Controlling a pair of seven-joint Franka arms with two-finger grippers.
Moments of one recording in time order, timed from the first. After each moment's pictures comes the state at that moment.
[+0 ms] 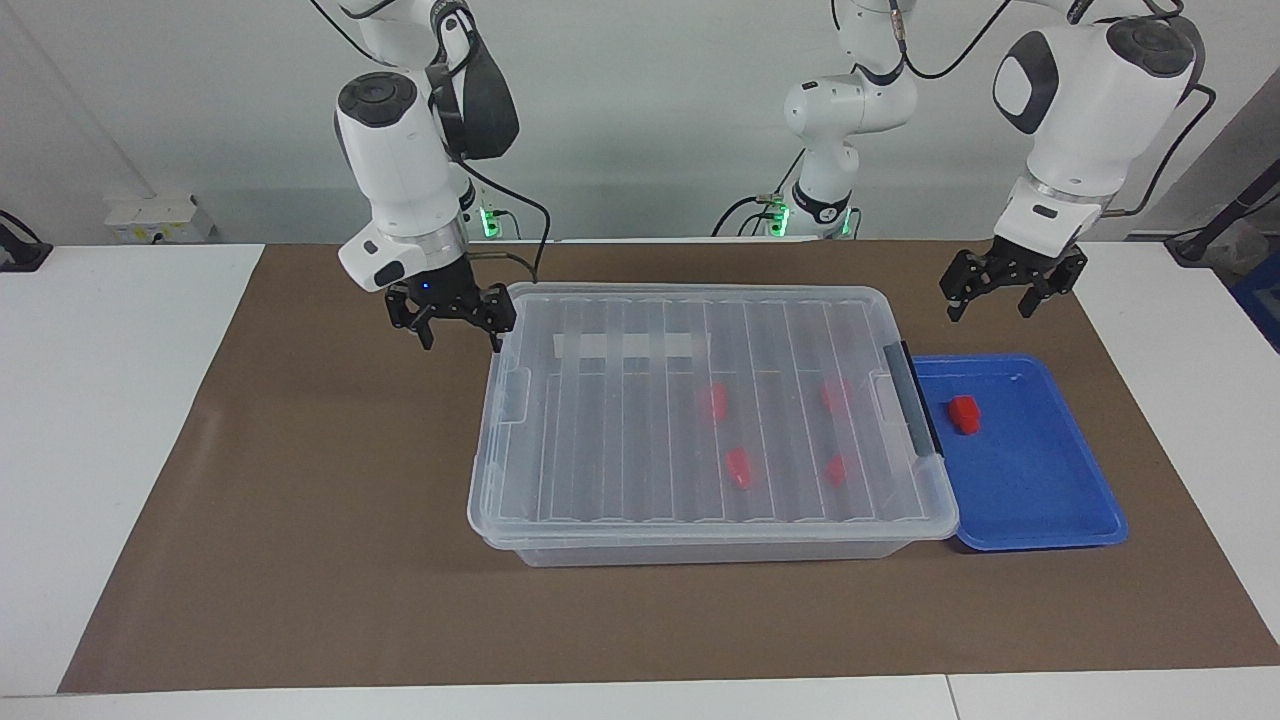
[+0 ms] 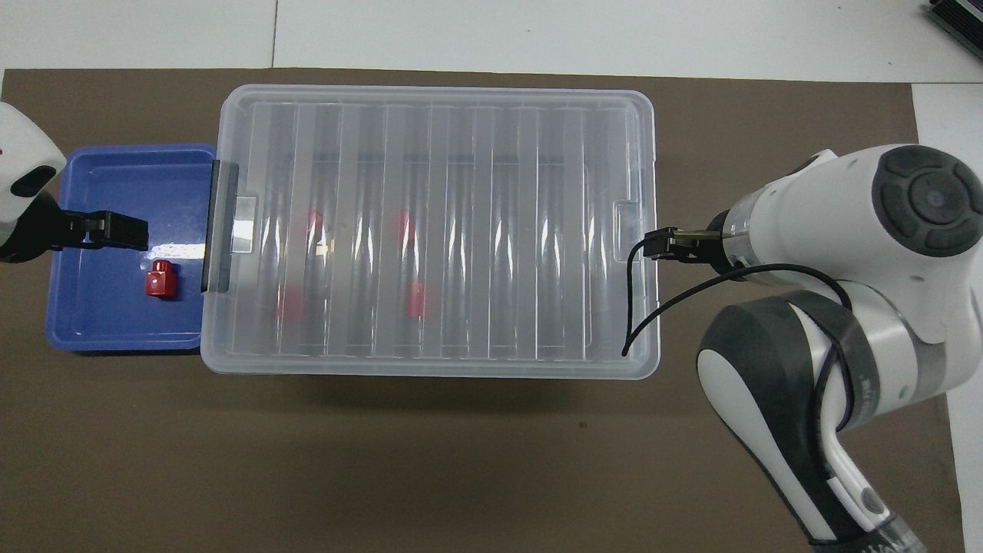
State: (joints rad) left arm 0.08 -0.04 -0.14 -1.77 0.04 1.81 0.00; right arm 0.27 0.03 -0.01 -1.89 0.00 2.01 0.38
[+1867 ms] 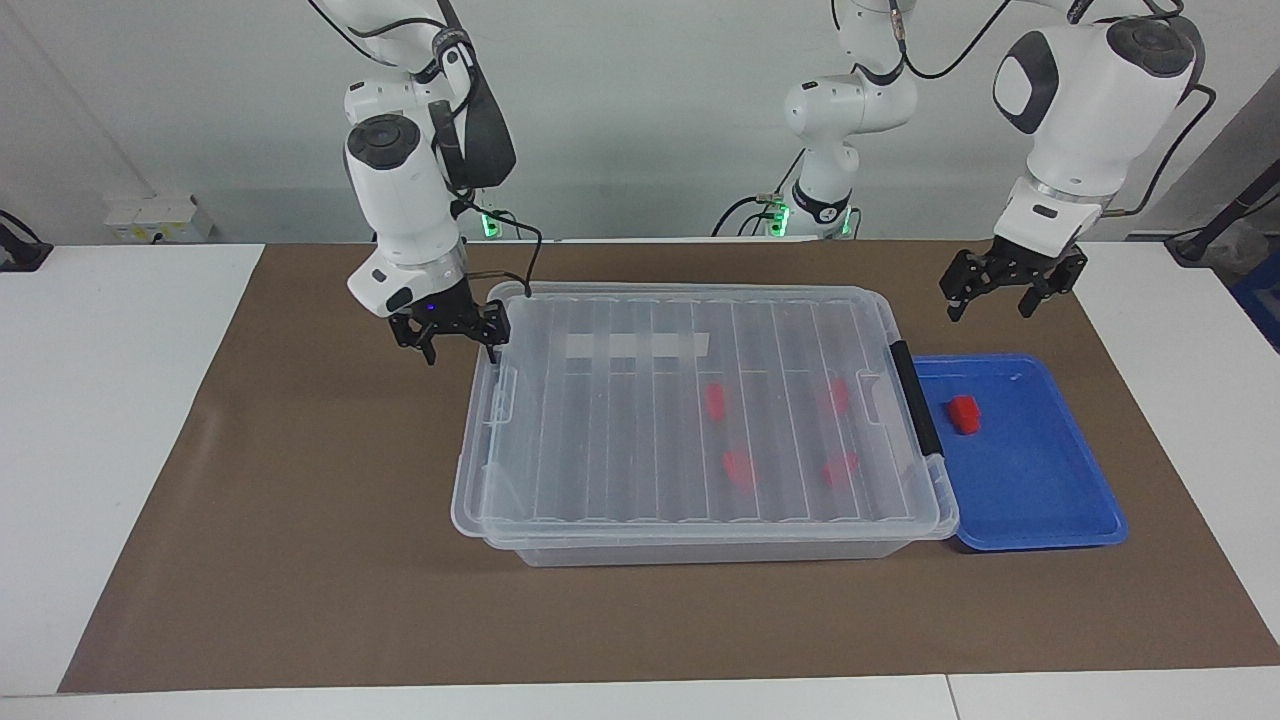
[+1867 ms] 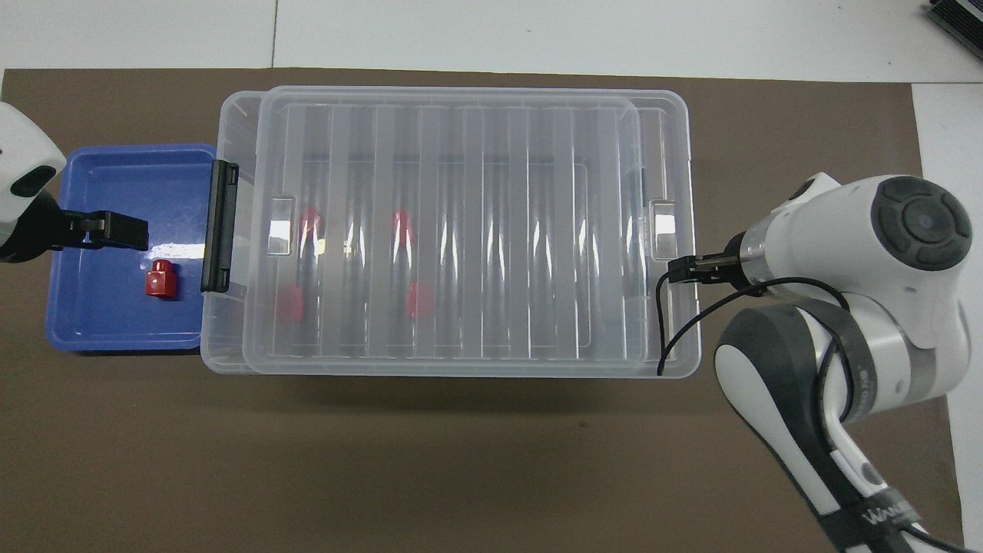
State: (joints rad) left arm 0.08 -0.04 -0.14 -1.77 0.04 1.81 0.00; right arm 0.14 0.00 -0.01 -2.02 0.00 2.06 0.07
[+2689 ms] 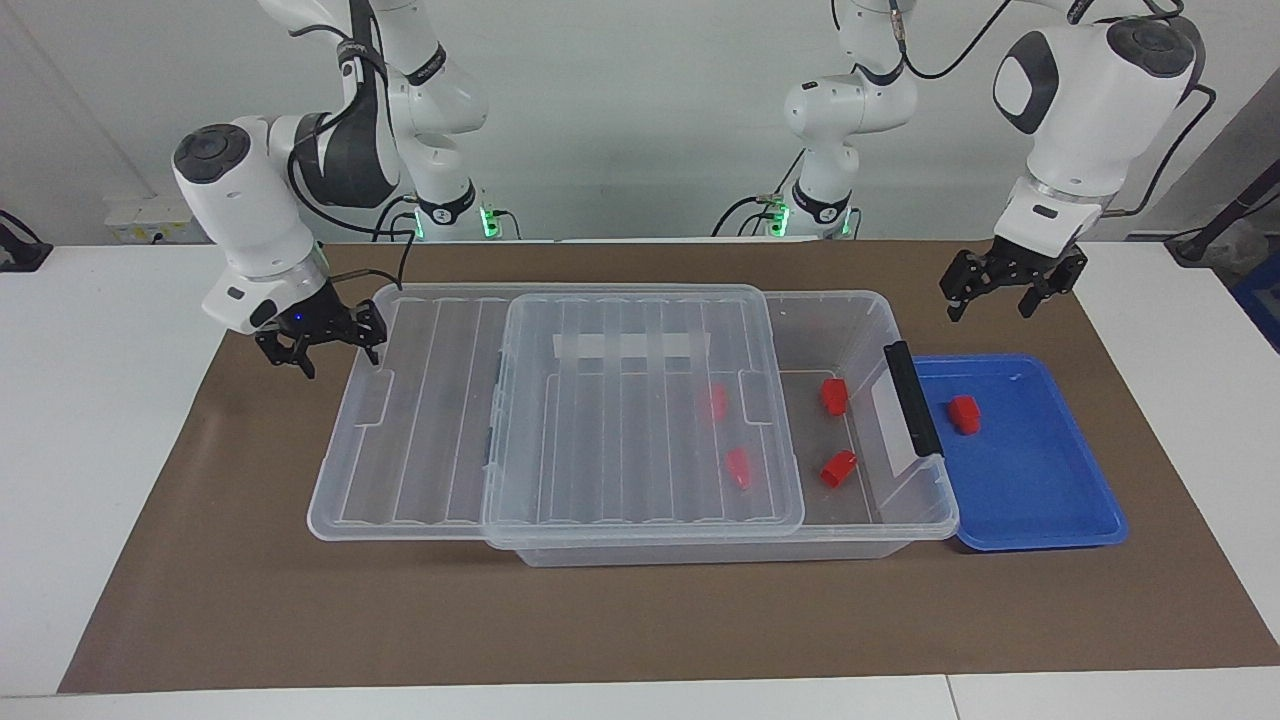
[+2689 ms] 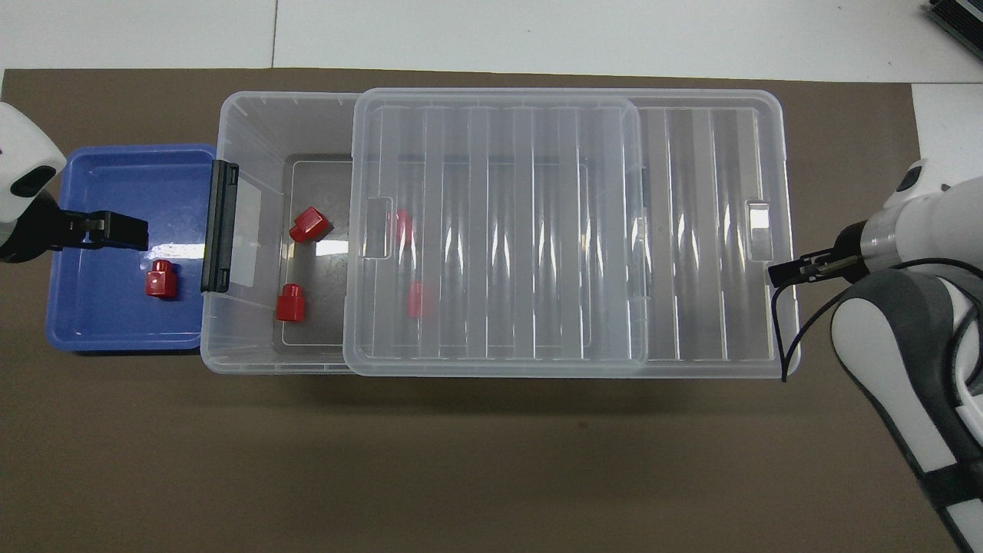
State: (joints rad) left arm 0.08 -0.04 -0.14 -1.77 0.04 1.81 0.00; right arm -0.05 0.00 -0.02 -2.01 0.00 2.05 -0.32
